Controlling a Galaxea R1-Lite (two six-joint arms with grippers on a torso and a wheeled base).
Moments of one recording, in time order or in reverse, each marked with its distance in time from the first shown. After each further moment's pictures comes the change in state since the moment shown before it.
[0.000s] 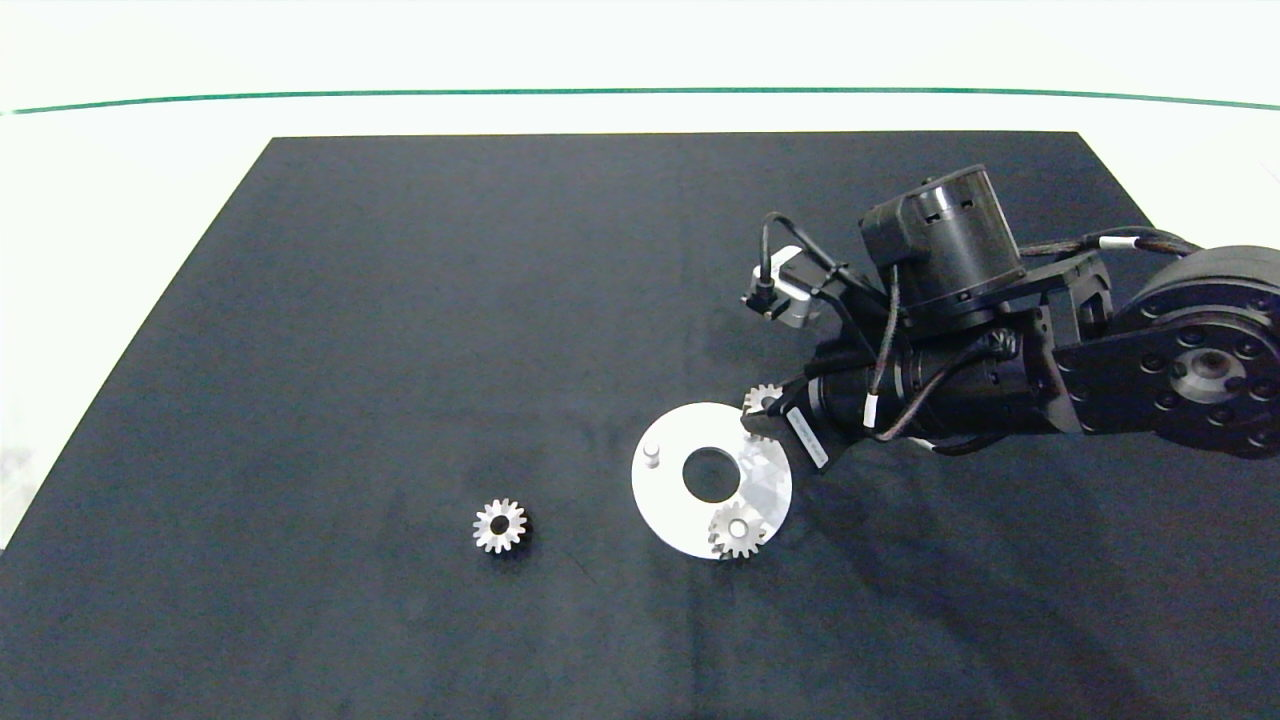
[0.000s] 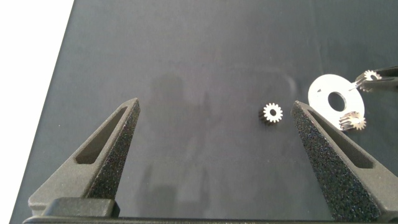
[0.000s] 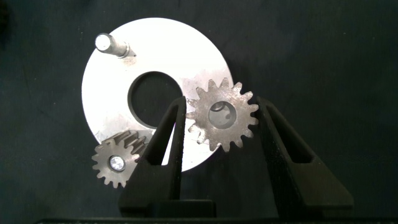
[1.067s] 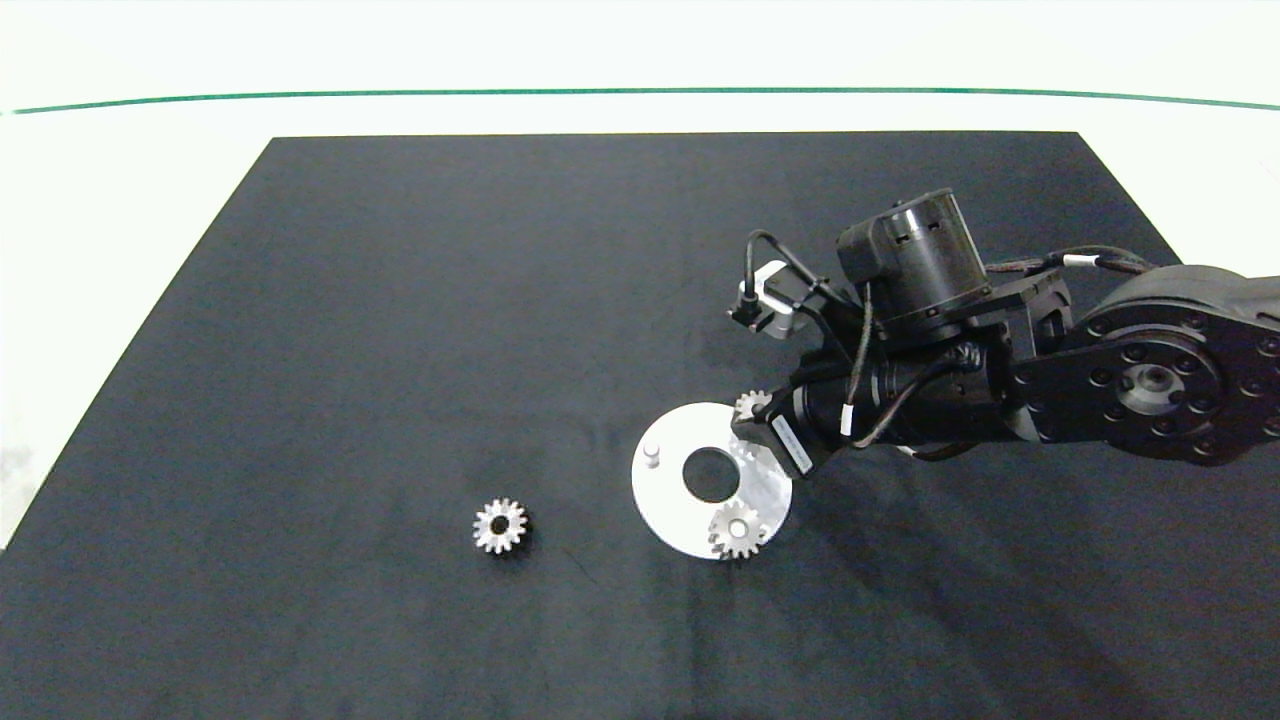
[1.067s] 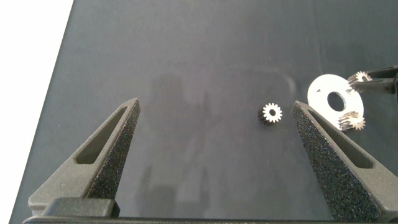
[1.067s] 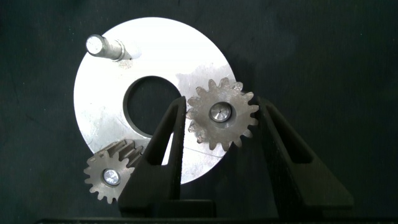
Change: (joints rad) left arm -0.001 0.000 -0.001 0.000 0.000 0.000; right arm -0.002 0.037 0.007 -0.034 0.000 0.000
